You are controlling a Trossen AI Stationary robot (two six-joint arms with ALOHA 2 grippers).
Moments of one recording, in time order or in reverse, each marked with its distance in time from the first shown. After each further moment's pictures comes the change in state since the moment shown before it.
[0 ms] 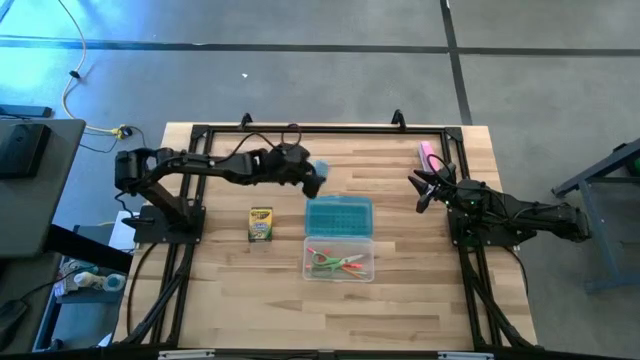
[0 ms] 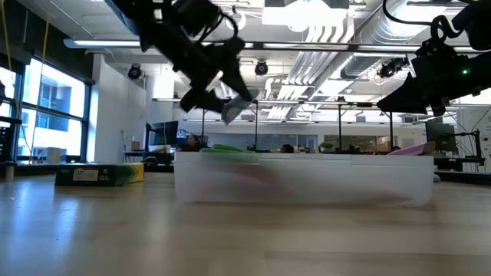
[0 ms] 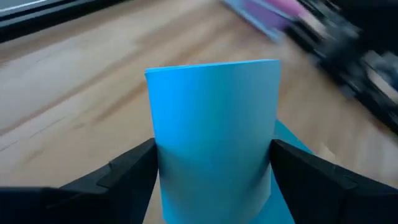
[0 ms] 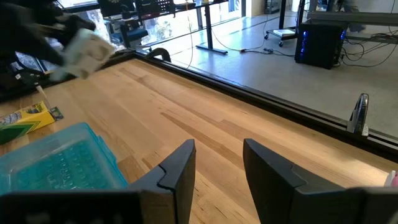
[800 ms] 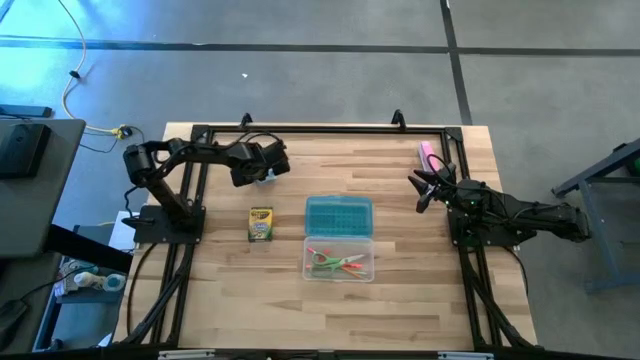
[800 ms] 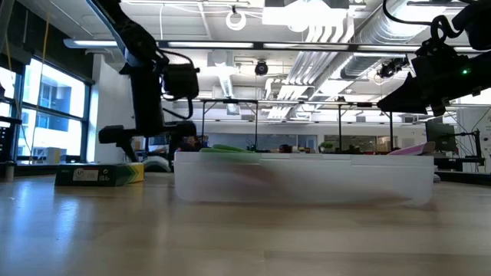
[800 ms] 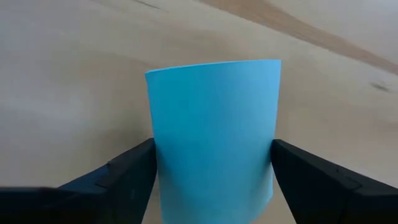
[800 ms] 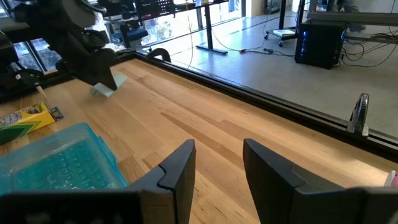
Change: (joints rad) left arm 0.242 0.090 -0.093 -0.522 -0.211 -0.801; right arm 0.000 -0.001 0.000 0.000 0.000 0.000
